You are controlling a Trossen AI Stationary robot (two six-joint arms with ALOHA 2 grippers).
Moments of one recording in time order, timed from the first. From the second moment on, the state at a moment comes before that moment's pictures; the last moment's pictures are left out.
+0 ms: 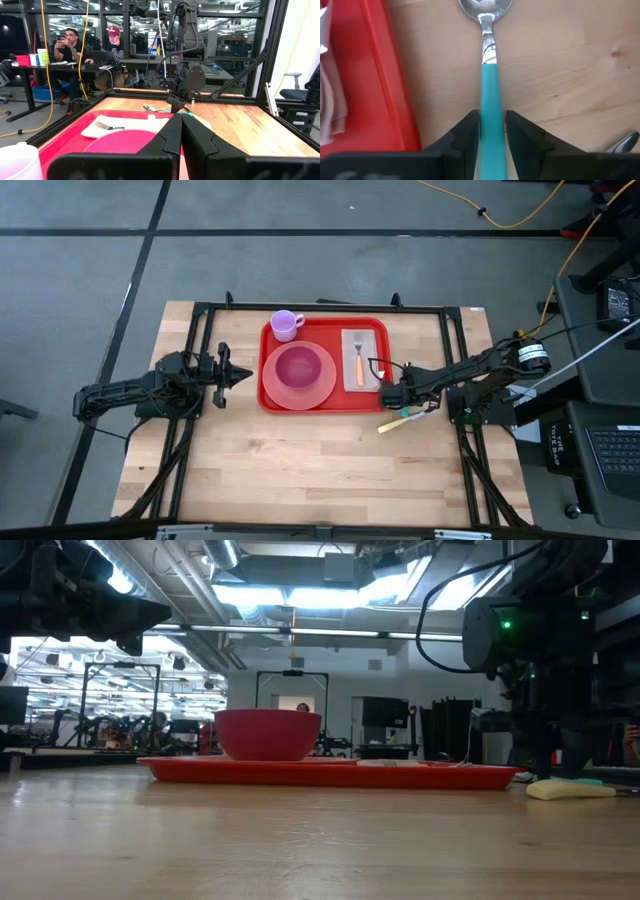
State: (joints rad) left arm 0.24 0.01 0.01 0.09 0.15 -0.07; right arm 0.08 1.53 0.68 -0.81 0.27 1.88
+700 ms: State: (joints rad) left arm 0.24 0.01 0.01 0.09 0.15 -0.07; right arm 0.08 1.52 0.74 -0.90 0.25 1.87
